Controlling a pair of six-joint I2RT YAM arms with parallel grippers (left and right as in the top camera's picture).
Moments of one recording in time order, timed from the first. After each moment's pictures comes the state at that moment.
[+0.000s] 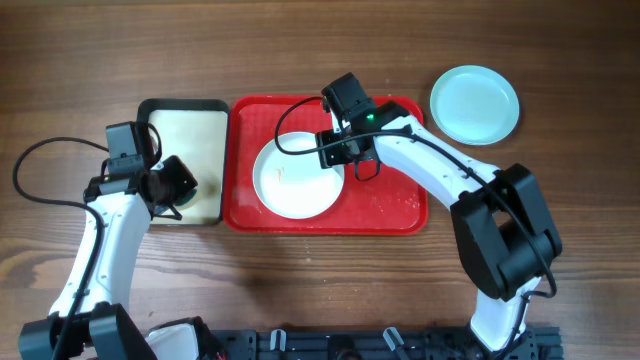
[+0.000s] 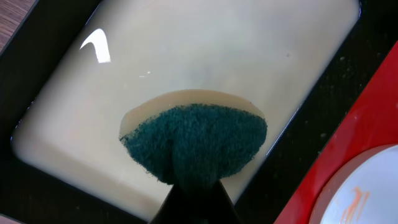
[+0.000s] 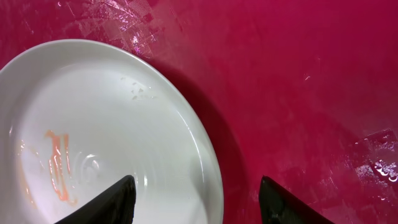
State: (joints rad) left arm 0.18 1.39 0.83 -0.62 0.05 -0.43; right arm 0.57 1.99 1.39 -0.63 -0.10 0.33
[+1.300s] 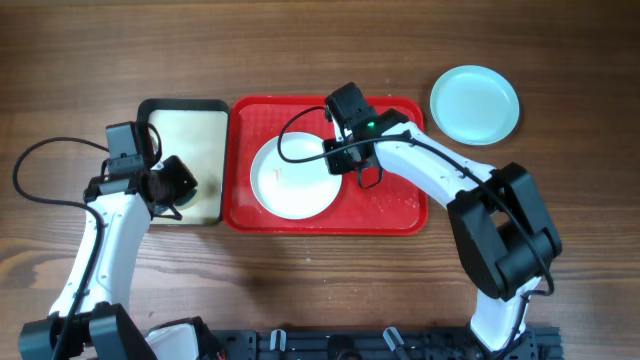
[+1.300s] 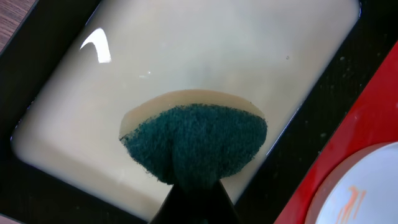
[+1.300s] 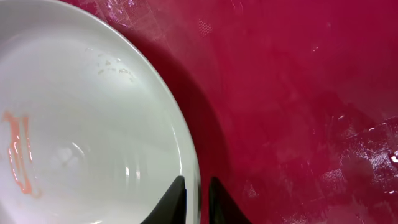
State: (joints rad) left arm 0.18 1.39 0.83 -0.62 0.05 -0.43; right arm 0.57 1.99 1.32 -0.59 -0.10 0.31
